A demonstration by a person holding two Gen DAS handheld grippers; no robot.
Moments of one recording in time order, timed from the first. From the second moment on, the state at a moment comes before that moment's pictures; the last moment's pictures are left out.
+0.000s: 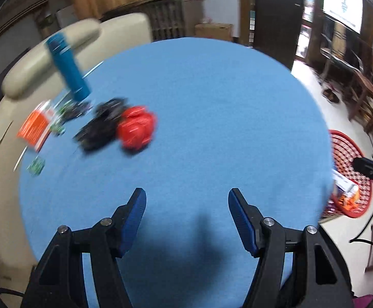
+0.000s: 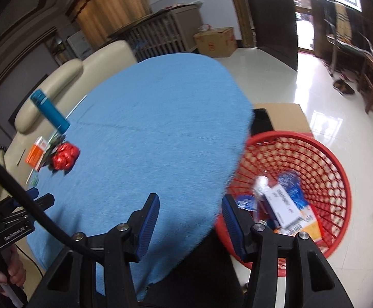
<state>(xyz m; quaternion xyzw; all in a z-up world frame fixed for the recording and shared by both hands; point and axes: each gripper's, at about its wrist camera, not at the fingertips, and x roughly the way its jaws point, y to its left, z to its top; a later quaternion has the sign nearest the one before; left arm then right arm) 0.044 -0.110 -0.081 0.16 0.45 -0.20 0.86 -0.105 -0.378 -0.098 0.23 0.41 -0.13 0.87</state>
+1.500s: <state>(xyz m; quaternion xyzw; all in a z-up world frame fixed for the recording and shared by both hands) 0.106 0.090 -0.114 0.03 0.48 -0.04 0.88 0.187 -0.182 -0.117 0.27 0.50 0.05 0.82</state>
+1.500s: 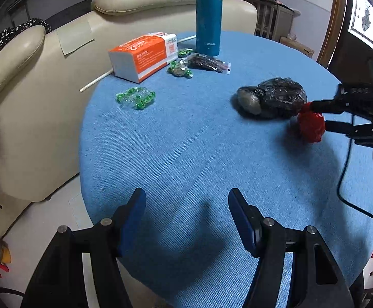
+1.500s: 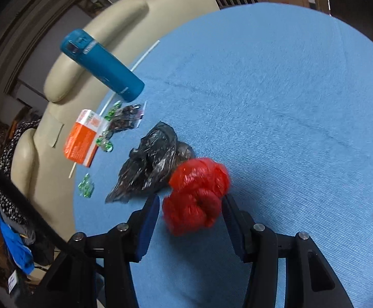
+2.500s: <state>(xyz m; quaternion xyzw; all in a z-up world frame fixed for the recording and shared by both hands) 0.238 -0.017 -0.107 0.06 0.47 -0.24 0.85 0.115 -0.213 -0.129 0.19 0.53 0.05 0.83</state>
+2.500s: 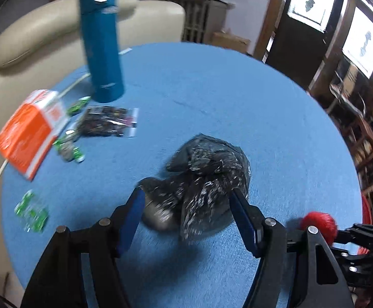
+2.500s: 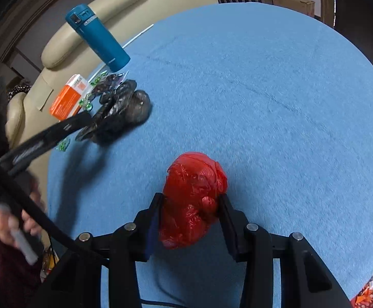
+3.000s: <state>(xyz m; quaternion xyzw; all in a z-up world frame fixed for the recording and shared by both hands) 0.242 -0.016 -0.127 0.03 0.50 -0.25 0.82 0.092 -0.220 -0.129 0.21 0.52 0.05 0.83</state>
